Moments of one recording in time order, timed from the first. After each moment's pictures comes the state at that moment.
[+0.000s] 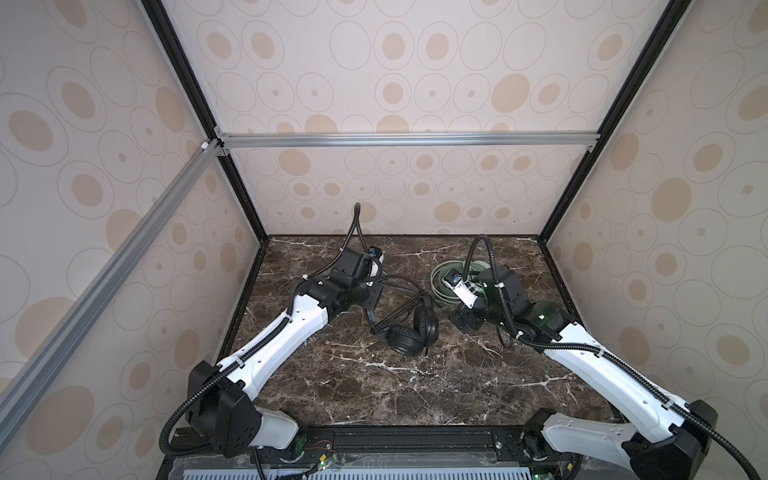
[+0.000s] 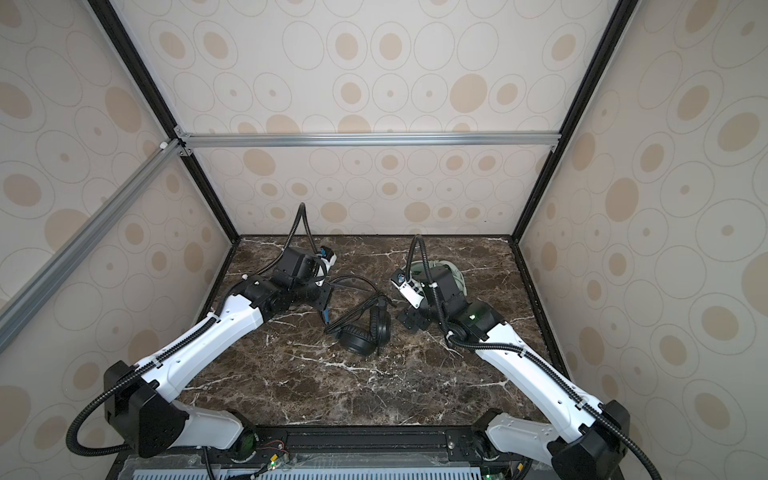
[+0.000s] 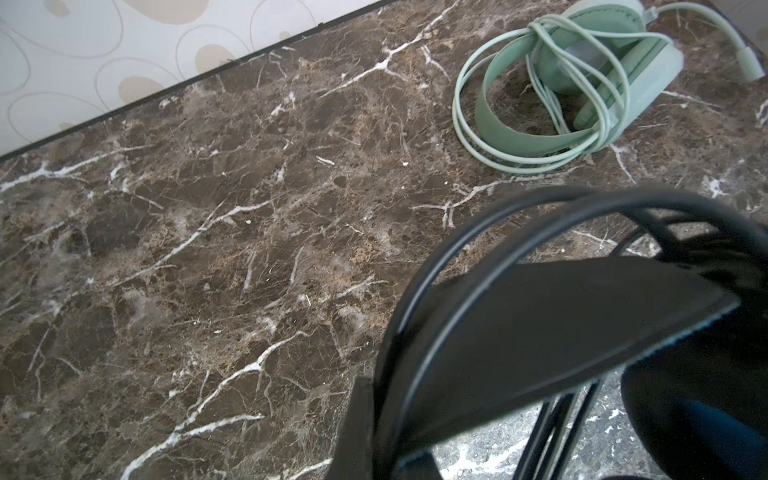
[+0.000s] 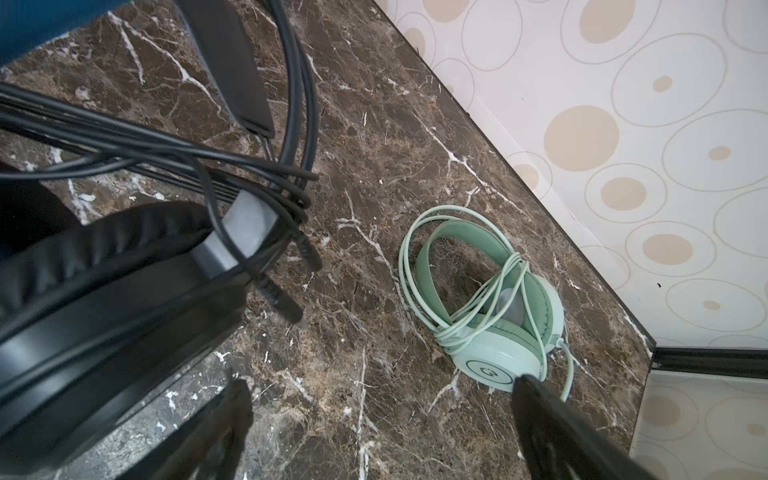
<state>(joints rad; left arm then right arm) -0.54 1.40 1.26 -0.69 -0.05 -0.08 0.63 1.14 1.10 -0.65 0.13 -0.36</state>
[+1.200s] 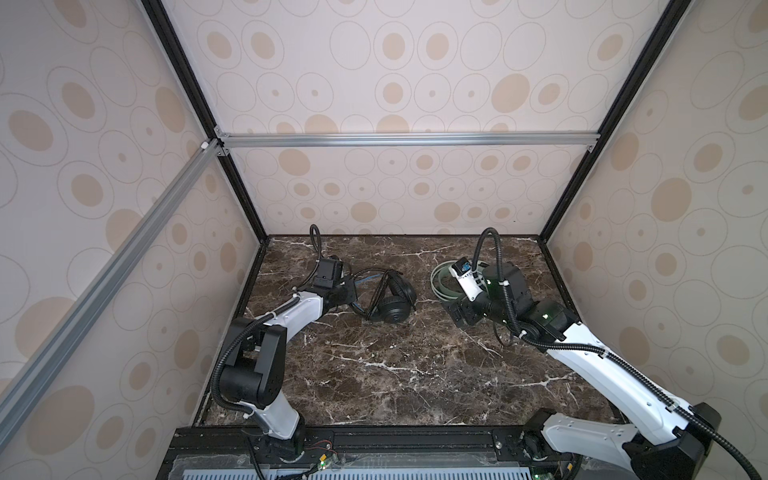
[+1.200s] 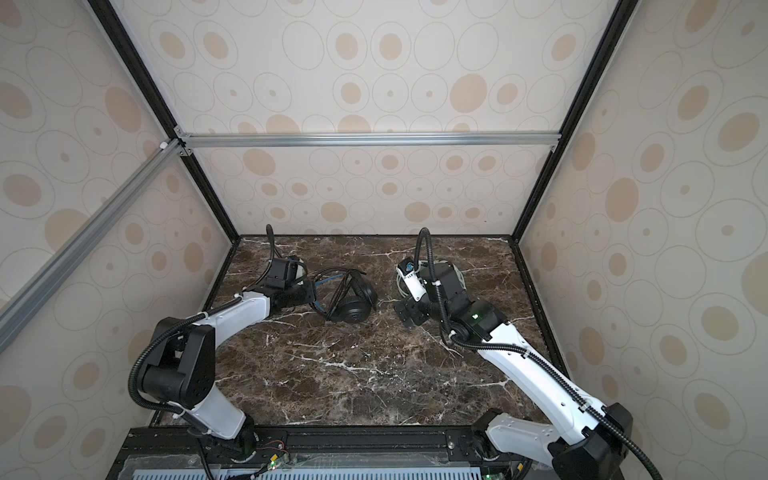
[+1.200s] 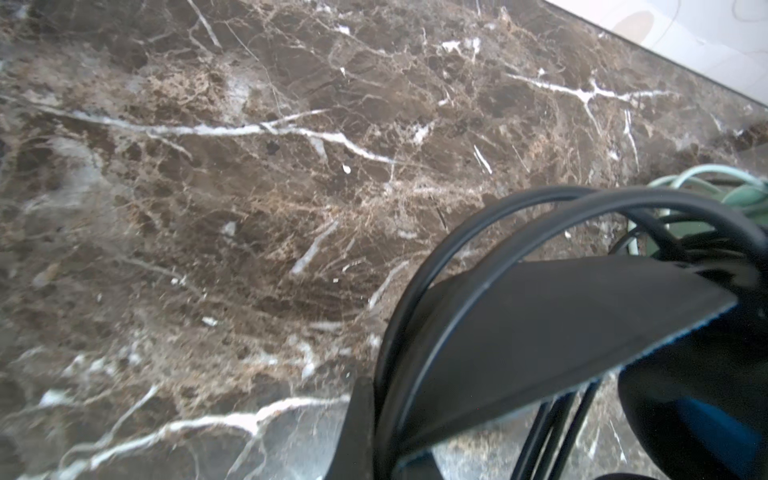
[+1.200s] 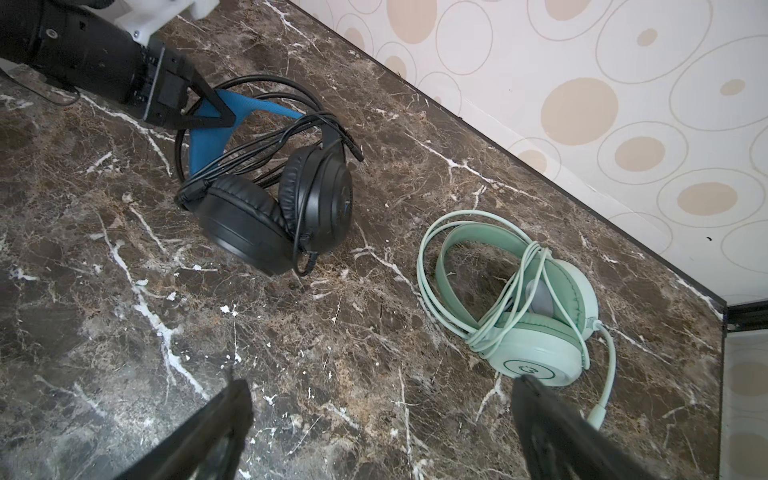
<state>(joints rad) -0.24 1.66 1.02 -0.19 0.07 -0.44 0.62 1.14 1.12 -0.62 0.10 -0.13</state>
